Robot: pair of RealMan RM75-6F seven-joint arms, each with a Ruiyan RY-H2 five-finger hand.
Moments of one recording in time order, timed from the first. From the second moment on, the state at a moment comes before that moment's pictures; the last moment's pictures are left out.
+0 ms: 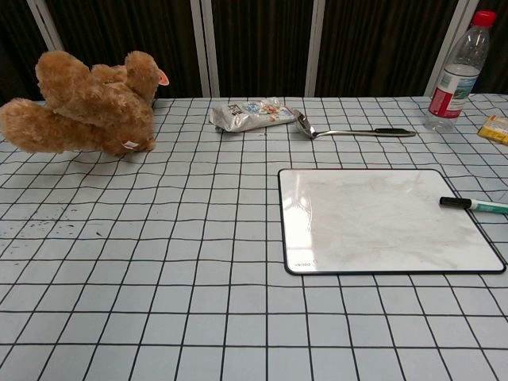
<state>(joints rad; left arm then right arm) -0.09 -1.09 -0.03 -1.61 1.50 1.45 -0.15 0.14 -1.18 0.09 -1.55 -1.53 1.48 0.04</state>
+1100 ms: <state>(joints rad) -0.09 -1.08 -0.02 -1.62 1.50 1.45 -0.18 0.33 -1.29 0.22 -1.52 -1.28 1.20 -0.09</state>
